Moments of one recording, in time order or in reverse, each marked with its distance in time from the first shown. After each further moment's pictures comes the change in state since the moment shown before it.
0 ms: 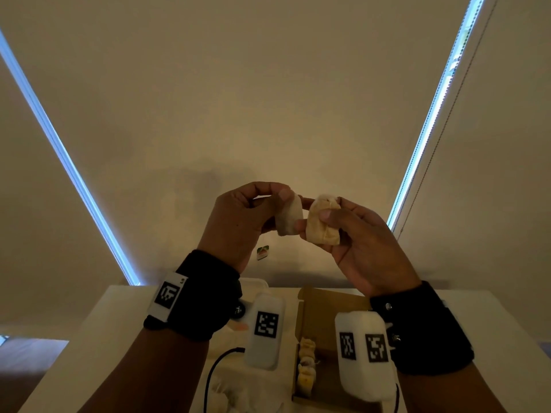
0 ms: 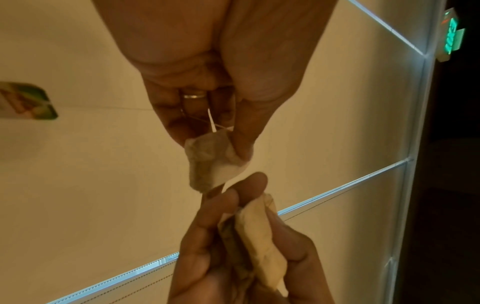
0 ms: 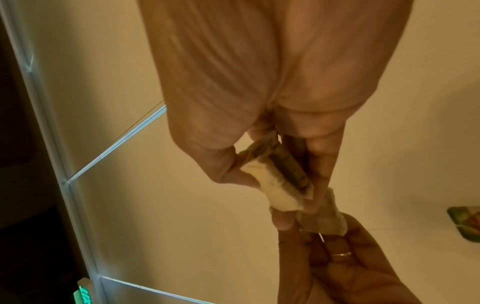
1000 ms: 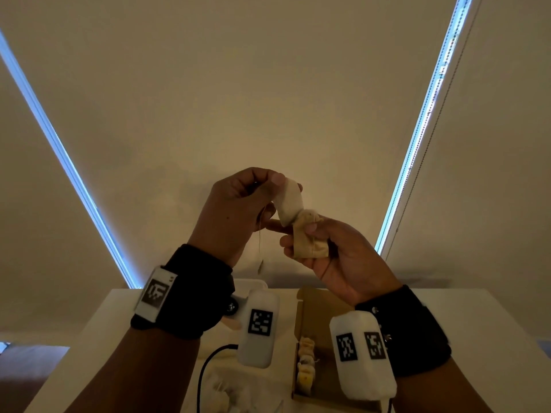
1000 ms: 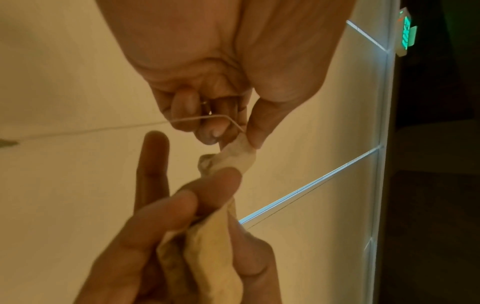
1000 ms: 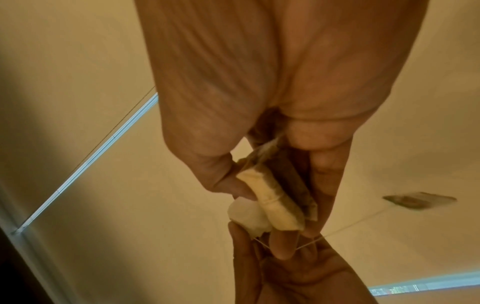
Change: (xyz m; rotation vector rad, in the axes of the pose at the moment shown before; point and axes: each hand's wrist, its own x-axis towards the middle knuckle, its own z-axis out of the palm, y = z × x) left_hand -0.014 0.031 0.005 0.038 -0.051 0.084; right_hand -0.014 0.012 0.004 0.285 -0.215 0.148
